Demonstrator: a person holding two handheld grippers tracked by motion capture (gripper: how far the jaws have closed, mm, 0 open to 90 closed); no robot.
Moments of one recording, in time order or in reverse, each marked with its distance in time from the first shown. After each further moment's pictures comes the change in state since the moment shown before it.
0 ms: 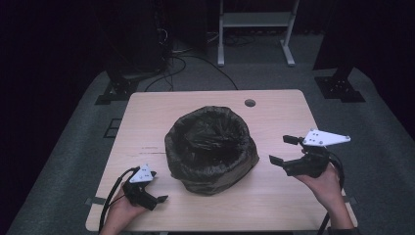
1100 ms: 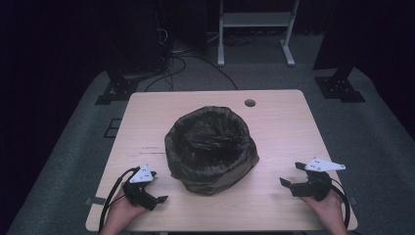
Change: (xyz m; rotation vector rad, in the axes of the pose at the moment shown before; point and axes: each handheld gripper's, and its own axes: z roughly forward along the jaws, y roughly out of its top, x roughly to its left) left arm 0.000 0.000 0.000 -0.001 -0.003 0.001; right arm -0.018 -0.114 0.005 0.167 -0.160 0.101
